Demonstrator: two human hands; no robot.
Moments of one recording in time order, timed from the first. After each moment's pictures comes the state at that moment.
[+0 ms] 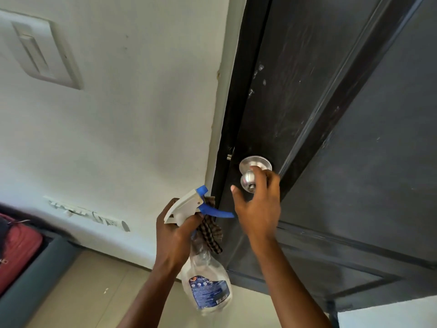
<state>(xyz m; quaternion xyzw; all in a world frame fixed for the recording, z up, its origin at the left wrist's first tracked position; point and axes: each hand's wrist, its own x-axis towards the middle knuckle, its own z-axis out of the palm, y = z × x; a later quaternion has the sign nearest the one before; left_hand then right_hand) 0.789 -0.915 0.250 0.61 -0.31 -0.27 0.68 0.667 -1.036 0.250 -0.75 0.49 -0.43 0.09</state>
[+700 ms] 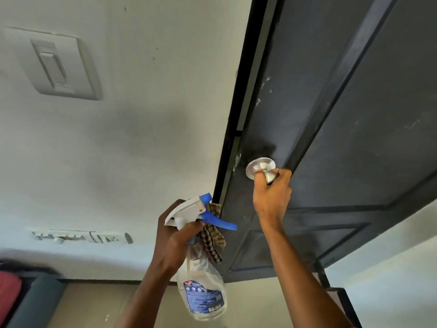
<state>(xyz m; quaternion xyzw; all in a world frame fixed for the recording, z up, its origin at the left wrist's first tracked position) 0.865 -0.853 0.252 0.50 -0.43 -0.40 0.63 0.694 -0.975 0.269 -0.51 0.64 -0.55 0.17</state>
